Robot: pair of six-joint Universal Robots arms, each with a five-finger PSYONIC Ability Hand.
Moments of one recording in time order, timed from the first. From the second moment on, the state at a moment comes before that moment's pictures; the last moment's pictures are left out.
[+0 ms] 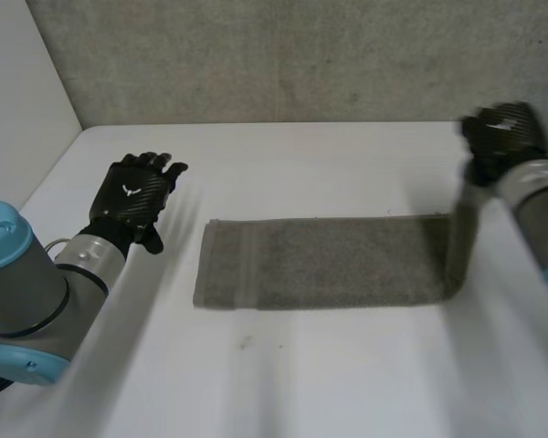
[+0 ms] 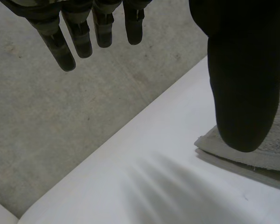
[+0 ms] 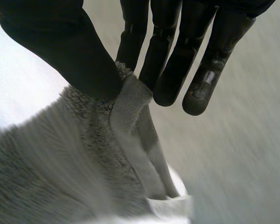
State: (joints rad) left arm 4.42 -1.90 -1.80 3.66 -1.40 3.50; right arm 1.75 -1.20 1.43 -0.19 1.52 2.63; left_hand 0.19 0.18 0.18 0.18 0.03; right_hand 0.94 1.17 1.18 1.19 0.98
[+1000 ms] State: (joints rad) left arm 4.12 -1.99 -1.70 3.65 -1.50 3.35; right arm 1.95 -1.15 1.75 -0.24 1.43 2.87; left_hand 0.23 0.23 0.23 0.23 0.06; right_hand 0.24 0.26 0.26 0.27 0.09
